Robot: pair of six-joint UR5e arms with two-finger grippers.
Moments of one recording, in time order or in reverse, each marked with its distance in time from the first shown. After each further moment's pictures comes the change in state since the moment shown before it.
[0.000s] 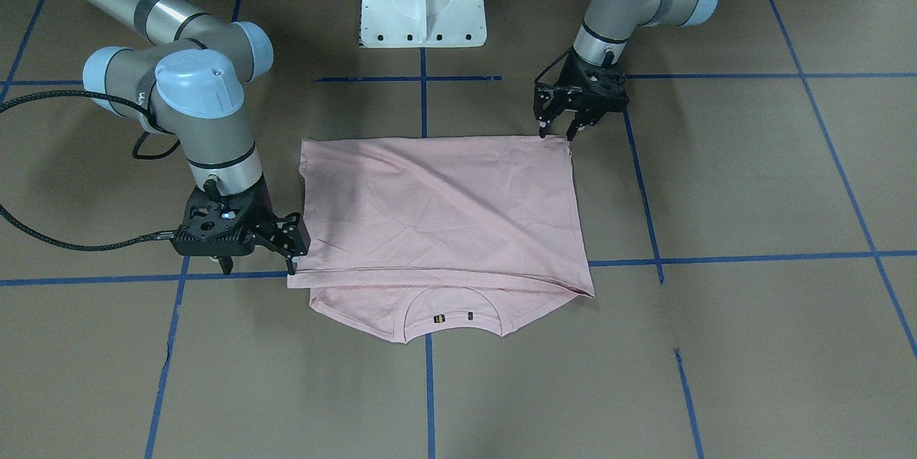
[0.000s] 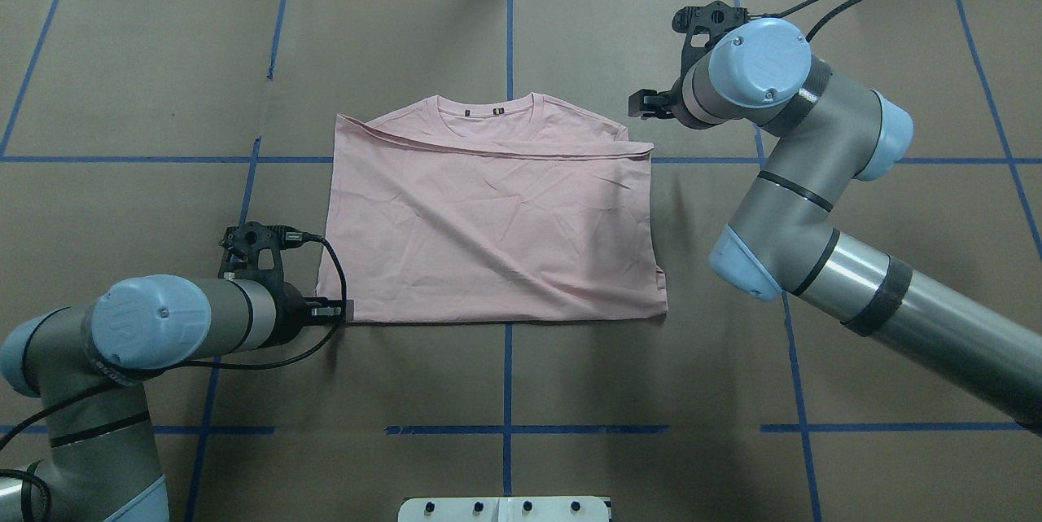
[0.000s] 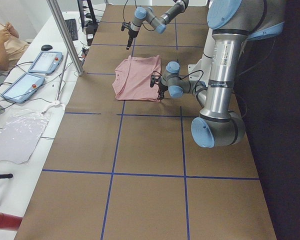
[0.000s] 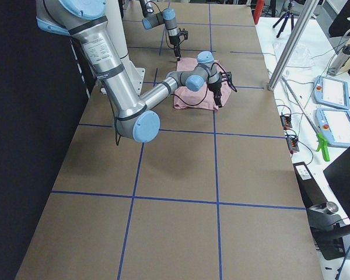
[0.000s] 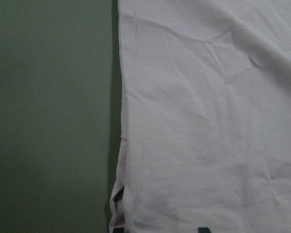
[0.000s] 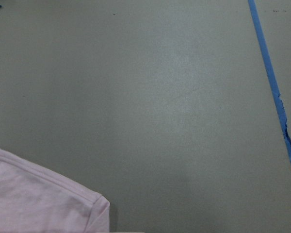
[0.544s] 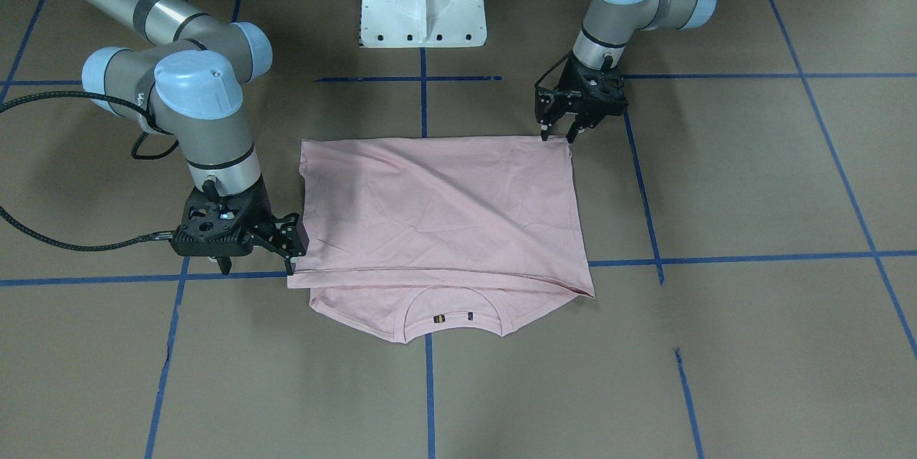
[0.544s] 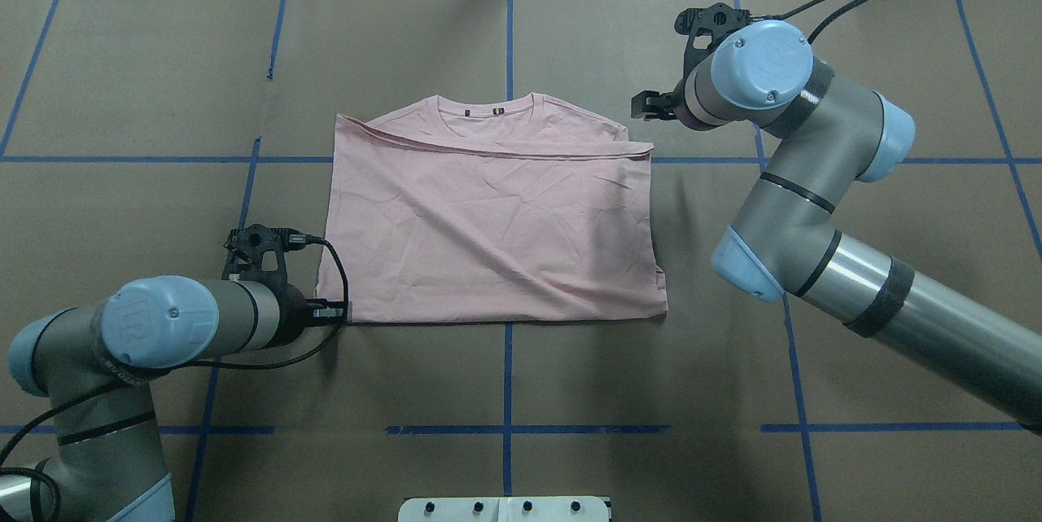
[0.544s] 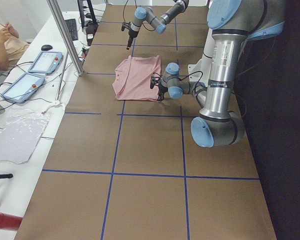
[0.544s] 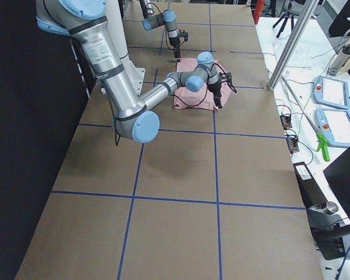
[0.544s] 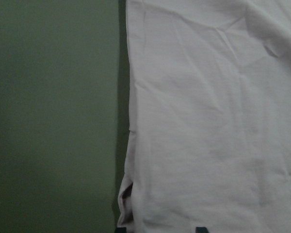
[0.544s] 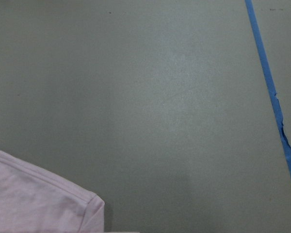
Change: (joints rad) left arm 0.002 -0.009 0.021 0.003 -0.001 0.000; right arm 0.000 -0.006 0.000 0.000 -0.003 0.000
